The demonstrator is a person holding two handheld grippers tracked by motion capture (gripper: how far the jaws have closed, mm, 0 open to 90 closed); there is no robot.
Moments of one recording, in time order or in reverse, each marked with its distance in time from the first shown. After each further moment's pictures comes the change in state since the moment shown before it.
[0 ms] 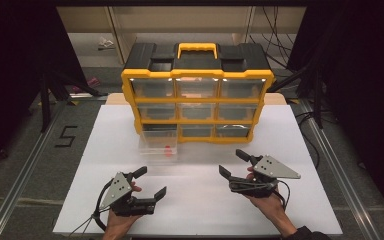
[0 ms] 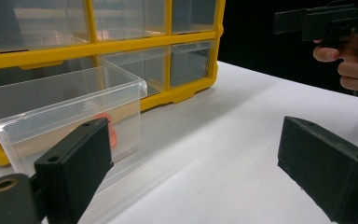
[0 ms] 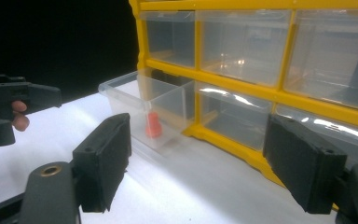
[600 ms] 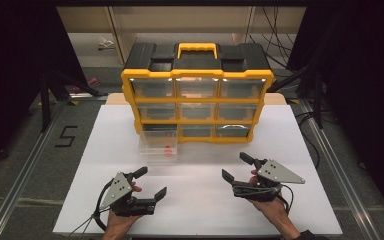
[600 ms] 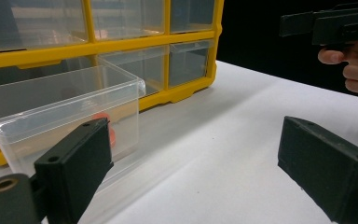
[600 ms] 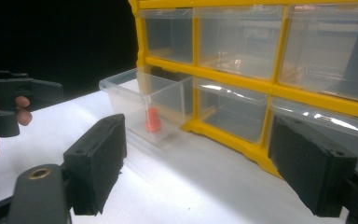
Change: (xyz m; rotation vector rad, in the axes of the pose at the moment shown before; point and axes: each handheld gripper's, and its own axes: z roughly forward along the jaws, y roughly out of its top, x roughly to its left) left arm 0.000 0.000 0.000 0.002 -0.005 0.000; right arm 0.000 -0.007 -0.010 -0.005 -0.004 0.004
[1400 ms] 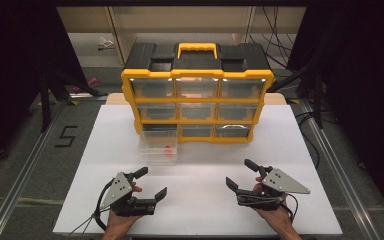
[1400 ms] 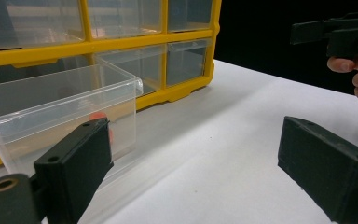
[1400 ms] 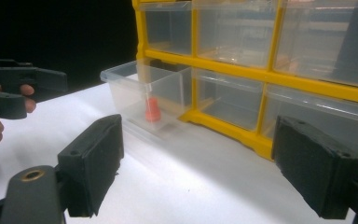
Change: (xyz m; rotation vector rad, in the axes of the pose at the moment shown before) left arm 0.000 0.000 0.000 0.004 -0.010 -0.002; right arm 0.005 -0.013 -0.016 -0.002 -0.016 -0.006
